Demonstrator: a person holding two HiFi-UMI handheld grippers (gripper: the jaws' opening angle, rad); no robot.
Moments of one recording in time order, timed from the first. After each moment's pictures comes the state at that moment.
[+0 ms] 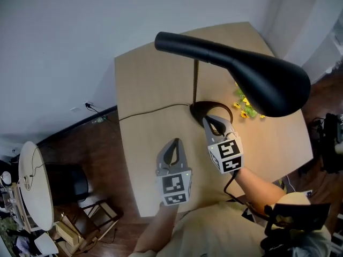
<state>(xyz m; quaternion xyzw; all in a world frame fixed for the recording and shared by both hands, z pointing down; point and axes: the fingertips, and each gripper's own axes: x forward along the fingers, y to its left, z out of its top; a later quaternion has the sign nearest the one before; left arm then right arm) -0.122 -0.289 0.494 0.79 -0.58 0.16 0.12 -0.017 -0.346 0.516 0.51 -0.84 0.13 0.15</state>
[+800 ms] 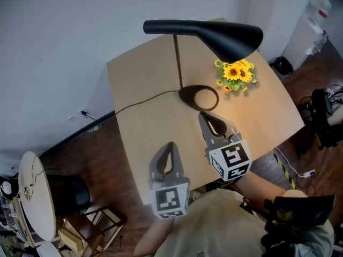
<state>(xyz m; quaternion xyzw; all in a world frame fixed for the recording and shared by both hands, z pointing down) -0.128 -0.166 0.401 0.83 -0.55 0.10 0.05 -0.022 -0.220 0.402 0.55 -0.83 0.08 0.05</state>
